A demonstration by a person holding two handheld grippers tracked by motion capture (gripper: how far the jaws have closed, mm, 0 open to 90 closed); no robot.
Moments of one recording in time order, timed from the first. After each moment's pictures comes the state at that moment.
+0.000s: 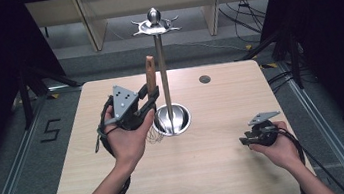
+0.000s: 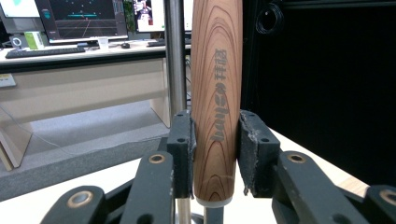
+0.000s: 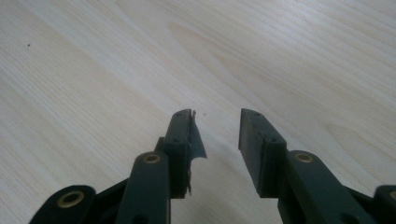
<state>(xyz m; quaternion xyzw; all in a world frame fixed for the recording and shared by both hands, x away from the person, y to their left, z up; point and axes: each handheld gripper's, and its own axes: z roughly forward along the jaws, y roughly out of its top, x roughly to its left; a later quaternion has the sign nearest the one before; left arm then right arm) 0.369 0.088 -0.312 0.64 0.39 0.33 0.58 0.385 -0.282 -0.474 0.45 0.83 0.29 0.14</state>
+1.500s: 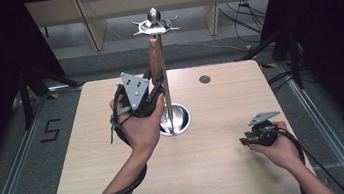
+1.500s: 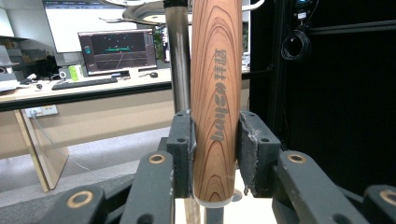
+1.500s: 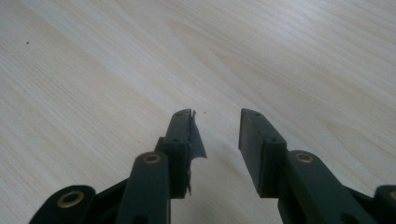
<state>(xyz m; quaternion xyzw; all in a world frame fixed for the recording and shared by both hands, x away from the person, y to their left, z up) 0.381 0.061 -0.293 0.59 0.39 0.40 0.58 0.387 -0.285 -0.473 0.43 0.85 0.28 0.14</state>
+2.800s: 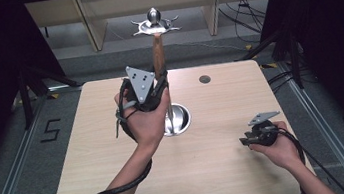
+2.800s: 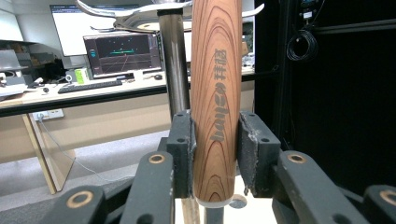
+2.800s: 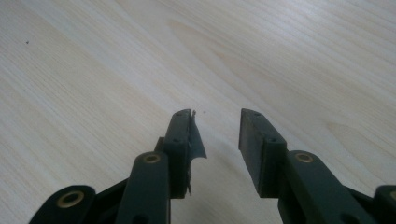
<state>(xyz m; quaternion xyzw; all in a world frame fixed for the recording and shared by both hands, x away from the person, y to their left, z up) 0.390 0.051 -0.288 0.59 0.39 0.42 0.57 0.387 -0.285 -0.472 0.44 0.84 0.28 0.13</state>
